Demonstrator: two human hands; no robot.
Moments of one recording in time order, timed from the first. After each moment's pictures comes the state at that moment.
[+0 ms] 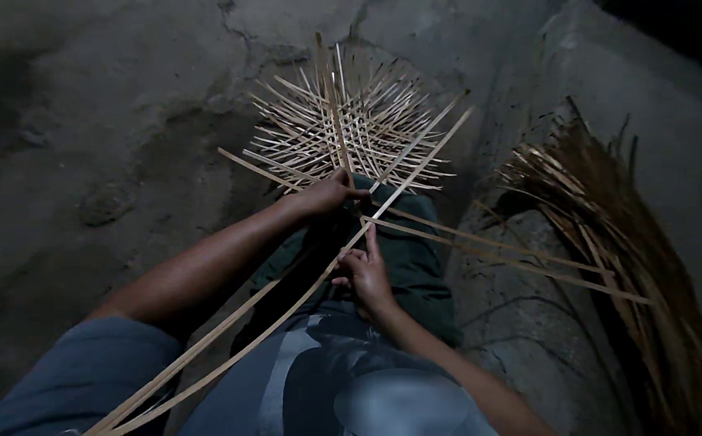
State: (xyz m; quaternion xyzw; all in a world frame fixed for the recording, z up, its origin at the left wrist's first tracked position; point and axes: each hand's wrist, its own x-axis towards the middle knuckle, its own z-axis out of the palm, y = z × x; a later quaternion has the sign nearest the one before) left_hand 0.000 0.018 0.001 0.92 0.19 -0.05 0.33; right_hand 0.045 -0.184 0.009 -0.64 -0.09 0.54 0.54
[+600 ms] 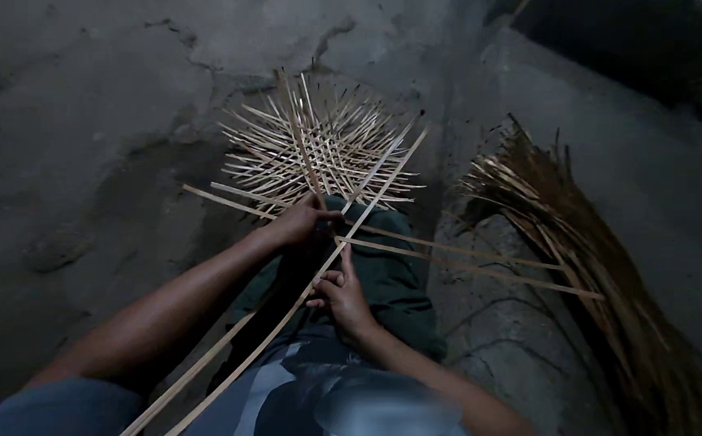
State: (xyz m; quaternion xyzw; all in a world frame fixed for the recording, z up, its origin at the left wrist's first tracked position) left_hand -0.003 0.015 -0.009 0.92 0.21 -0.01 0.32; right_hand 0.040 -0.186 0.004 -0.60 -0.12 0.55 0.57
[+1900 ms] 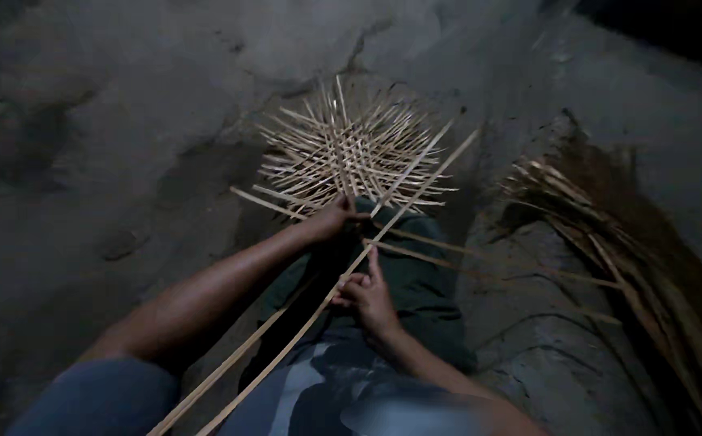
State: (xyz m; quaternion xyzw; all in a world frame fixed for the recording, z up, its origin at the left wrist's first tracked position) left_hand -0.004 0.018 -0.010 0.92 0.19 -0.02 0.35; right_hand 0.046 -0.188 -0.001 -0.58 -0.11 0.56 0.58
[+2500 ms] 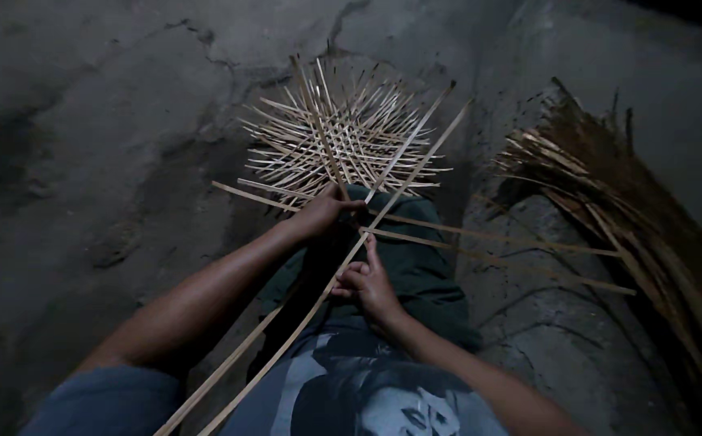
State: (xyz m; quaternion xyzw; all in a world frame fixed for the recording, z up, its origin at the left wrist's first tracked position) left_hand -0.004 0.017 -0.008 0.93 0.19 -0.02 0.32; right_hand 0.045 -0.184 -0.002 -0.59 -0.09 0.57 0.57
